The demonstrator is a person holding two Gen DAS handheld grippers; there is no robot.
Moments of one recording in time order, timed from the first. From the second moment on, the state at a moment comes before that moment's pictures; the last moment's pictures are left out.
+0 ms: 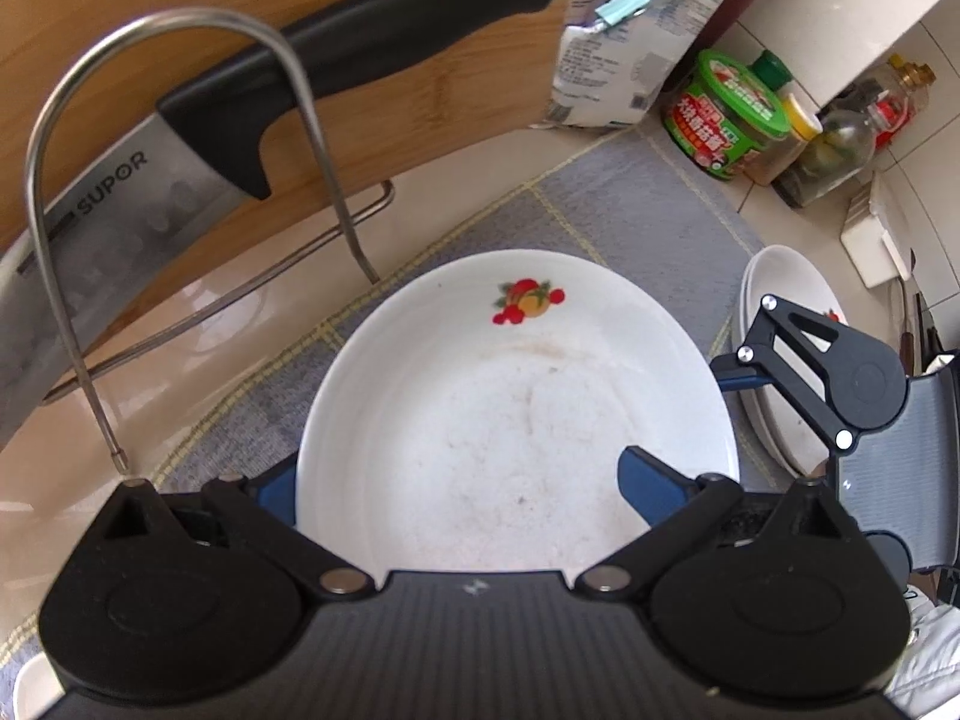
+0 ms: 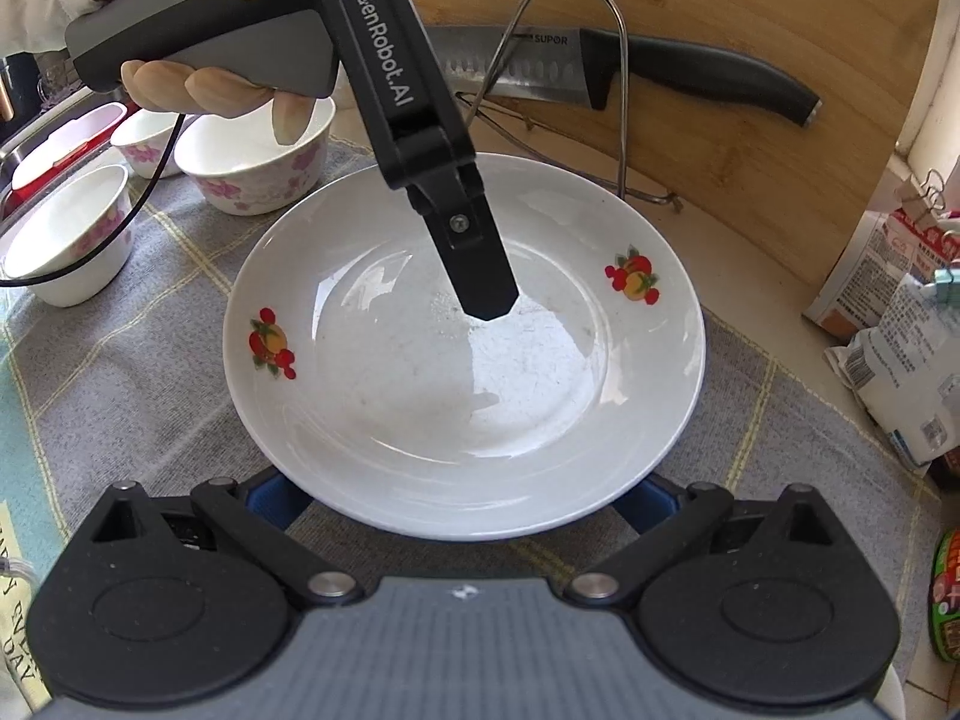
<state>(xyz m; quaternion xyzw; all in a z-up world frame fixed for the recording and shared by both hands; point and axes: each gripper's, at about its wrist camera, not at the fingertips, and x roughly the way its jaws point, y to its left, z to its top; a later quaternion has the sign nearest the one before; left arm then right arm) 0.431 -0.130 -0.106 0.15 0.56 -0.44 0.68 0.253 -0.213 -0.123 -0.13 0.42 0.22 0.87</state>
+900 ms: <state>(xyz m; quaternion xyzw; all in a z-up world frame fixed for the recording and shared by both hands) 0.371 -0.155 -0.064 0.19 0.53 -0.48 0.68 0.183 -0.213 -0.089 -0.12 0.41 0.18 0.89</state>
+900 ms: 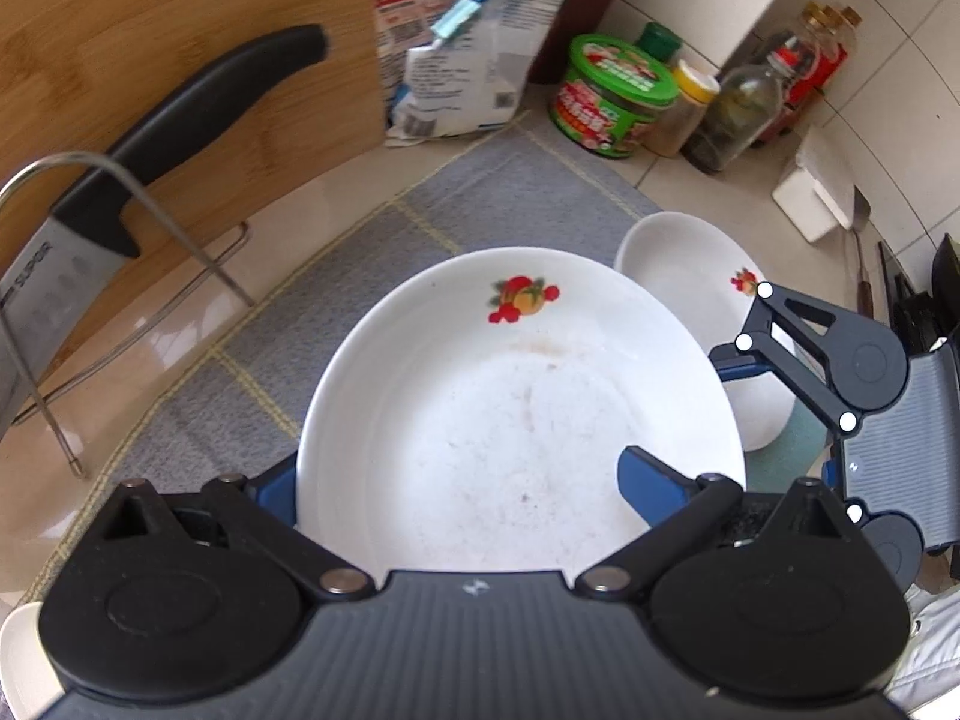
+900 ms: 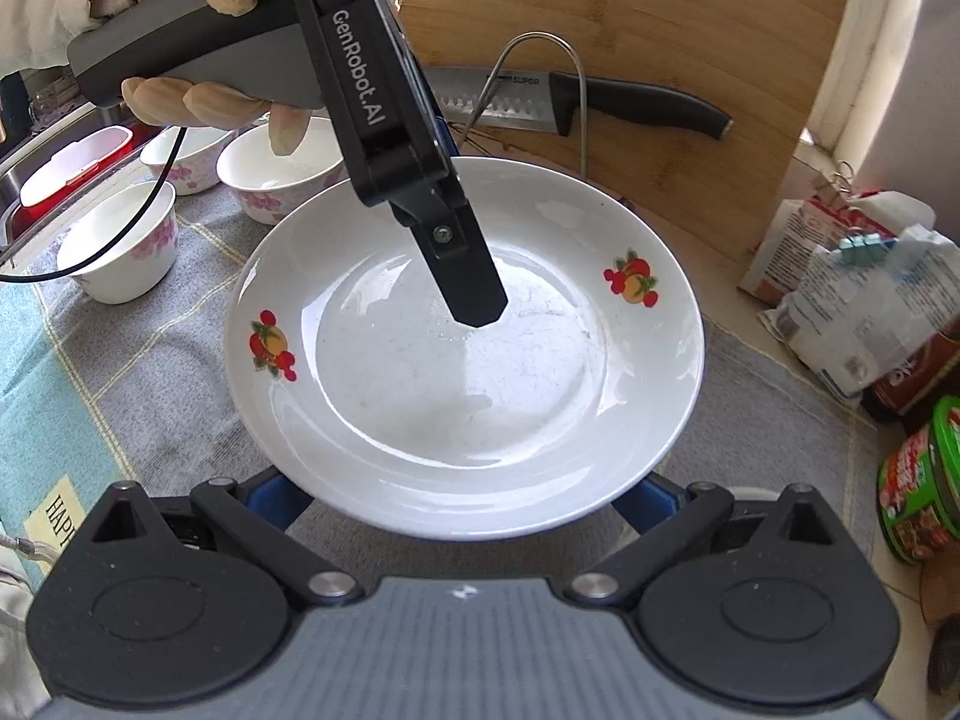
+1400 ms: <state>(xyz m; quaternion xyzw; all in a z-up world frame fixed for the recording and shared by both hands) 0.341 -0.191 -0.058 0.21 0.52 -0.51 0.65 0.141 -0.232 -0.086 -0.10 0.41 0.13 0.90</state>
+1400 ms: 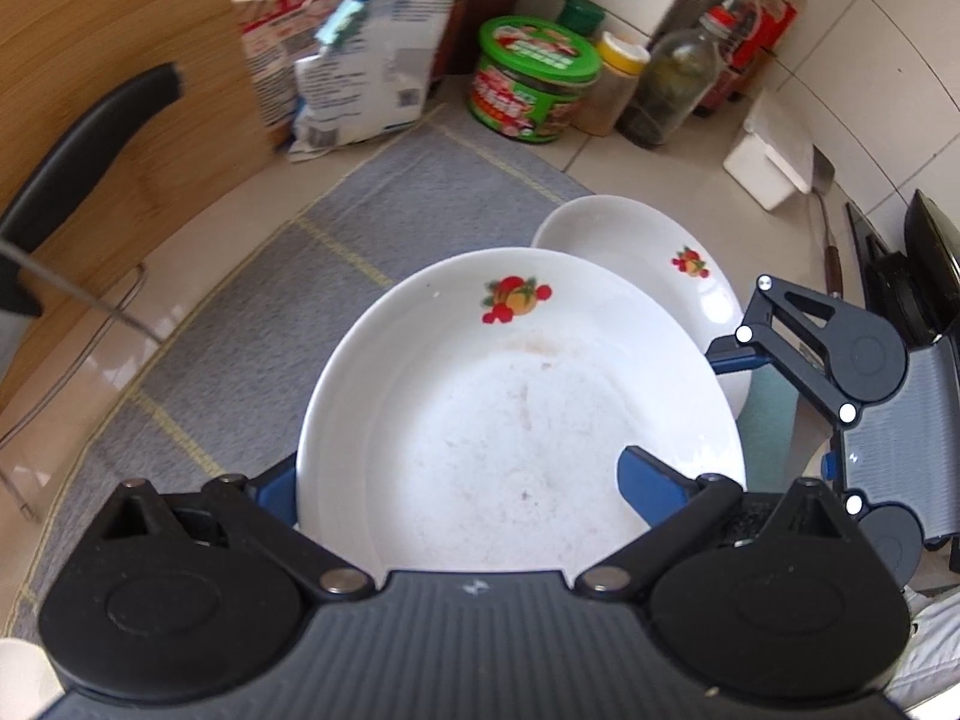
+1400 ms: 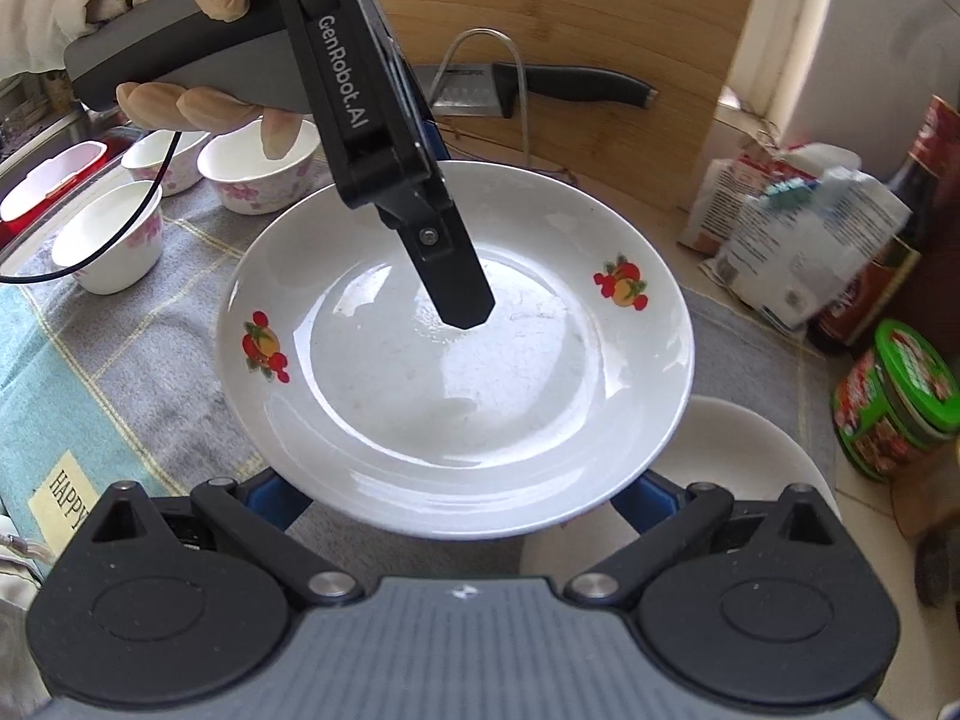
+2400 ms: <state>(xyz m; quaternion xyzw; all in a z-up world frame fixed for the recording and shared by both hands) 0.313 -0.274 -0.082 0.25 0.51 -0.56 0.60 0.104 -0.291 -0.103 -0.04 0.43 0.05 0.90</state>
